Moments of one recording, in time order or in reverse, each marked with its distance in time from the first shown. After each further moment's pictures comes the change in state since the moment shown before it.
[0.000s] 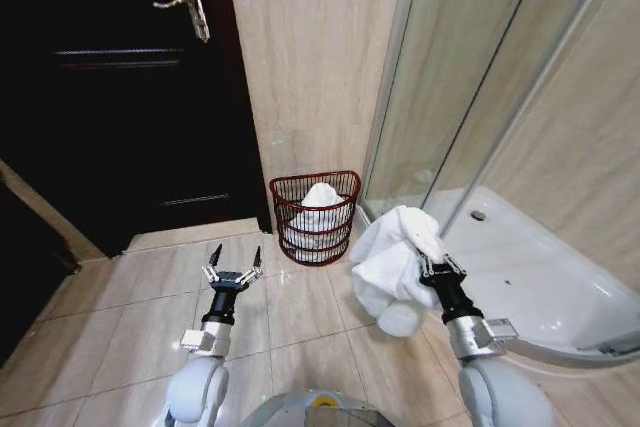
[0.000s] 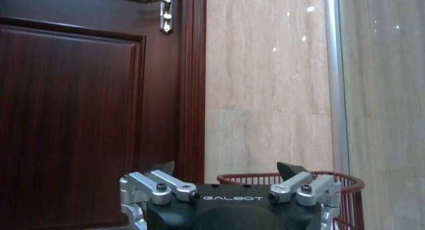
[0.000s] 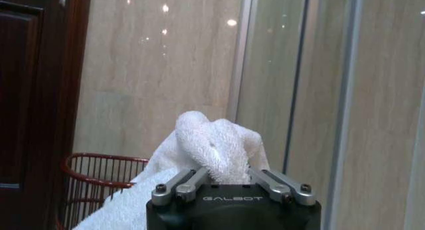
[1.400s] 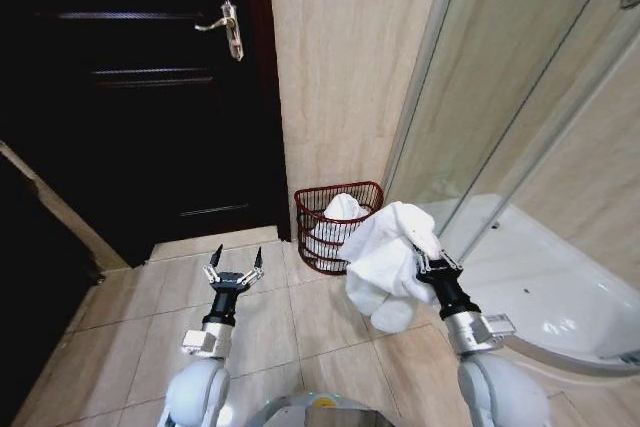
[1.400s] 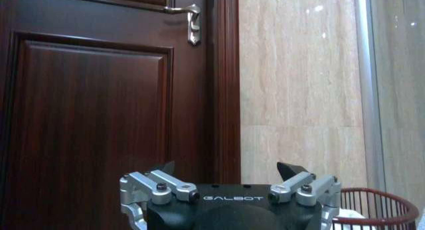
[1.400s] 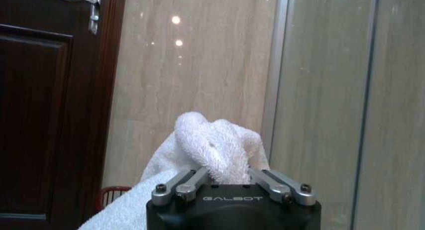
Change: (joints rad) left arm 0.008 -0.022 0.001 -0.016 0.028 0.015 -0.005; right arm 0.034 -0.015 0.003 -0.012 0.031 0.002 -0.022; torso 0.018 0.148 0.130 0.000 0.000
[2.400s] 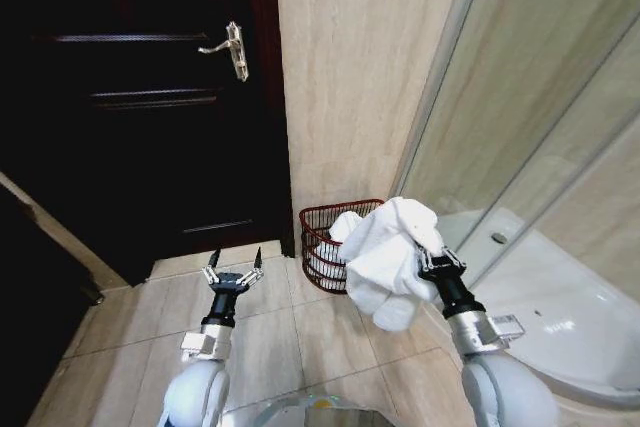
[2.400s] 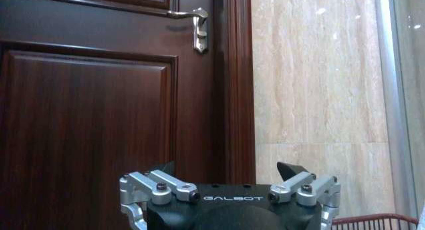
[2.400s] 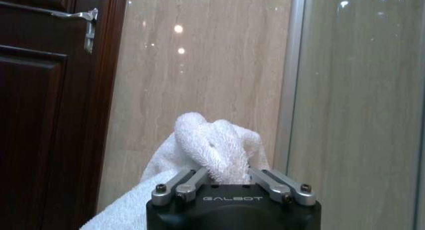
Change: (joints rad) left arm 0.018 -0.008 -0.001 -0.016 0.012 -0.012 0.000; right arm -0.009 -0.003 -0.003 0.046 0.009 -0.007 -0.002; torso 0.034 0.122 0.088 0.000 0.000
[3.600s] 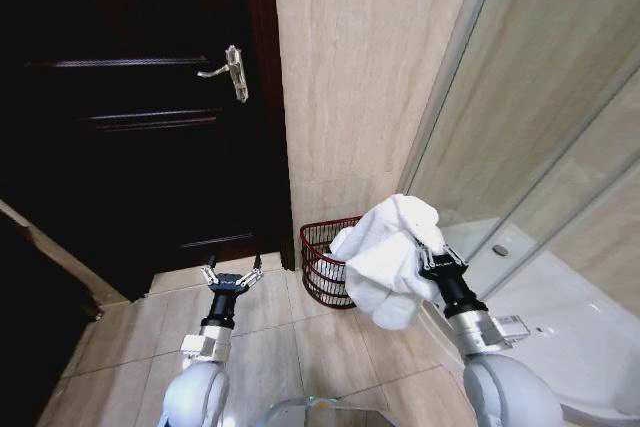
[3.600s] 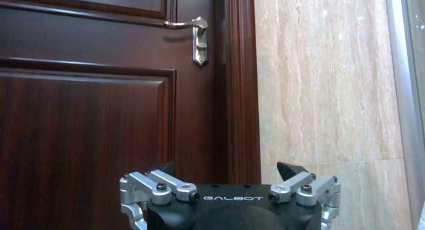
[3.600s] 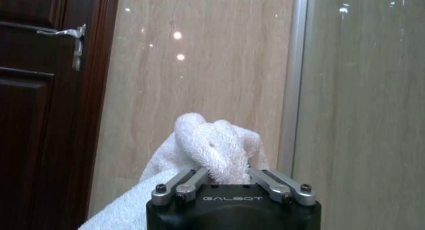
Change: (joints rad) left arm 0.006 -0.008 -0.004 -0.007 0.011 -0.003 0.000; right arm 0.002 -0.004 0.000 0.017 0.013 -0.002 0.003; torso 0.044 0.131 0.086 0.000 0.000
